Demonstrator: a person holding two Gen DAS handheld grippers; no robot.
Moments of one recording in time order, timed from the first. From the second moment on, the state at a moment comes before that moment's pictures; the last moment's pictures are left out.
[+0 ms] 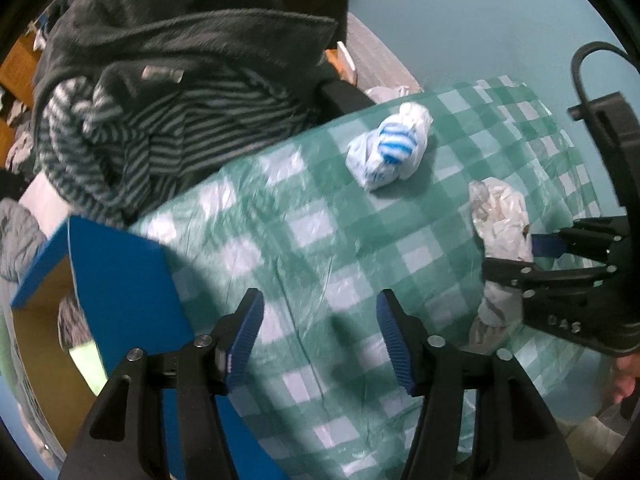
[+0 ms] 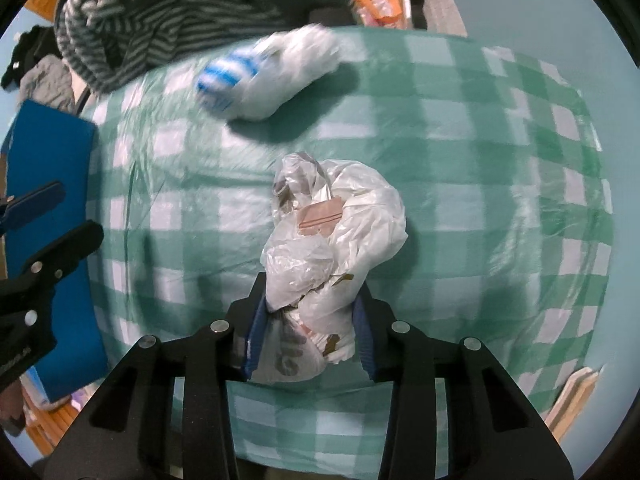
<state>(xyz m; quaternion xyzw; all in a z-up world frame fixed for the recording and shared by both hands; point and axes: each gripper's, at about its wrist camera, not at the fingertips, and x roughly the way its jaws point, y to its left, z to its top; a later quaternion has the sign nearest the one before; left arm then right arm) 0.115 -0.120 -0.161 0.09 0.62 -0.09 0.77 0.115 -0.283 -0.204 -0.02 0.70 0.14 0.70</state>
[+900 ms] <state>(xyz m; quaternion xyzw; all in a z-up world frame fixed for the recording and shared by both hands) 0.206 -0.201 -0.195 0.15 0.63 -0.19 0.74 0.162 -0.352 -0.176 0.02 0.67 0.11 0.74</state>
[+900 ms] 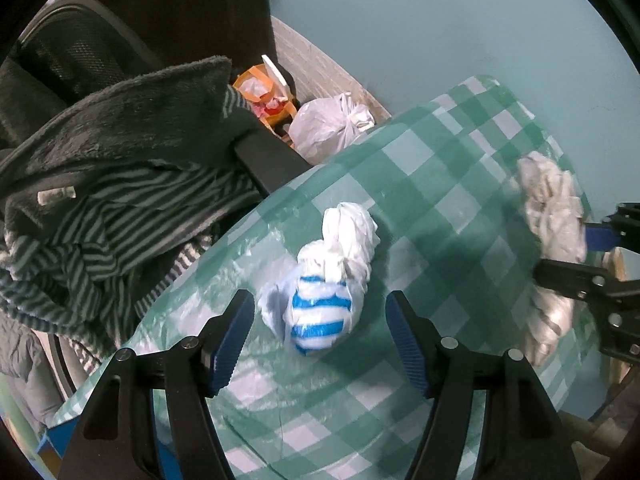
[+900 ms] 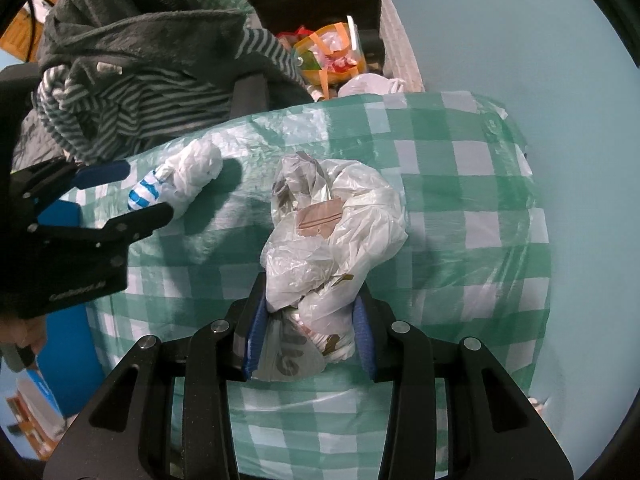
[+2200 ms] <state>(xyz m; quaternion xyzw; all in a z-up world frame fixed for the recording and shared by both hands) 0.154 -0.199 -0.194 0.13 0.61 -0.17 0.76 0.146 -0.351 -0.169 -0.01 0.66 0.13 0.74</state>
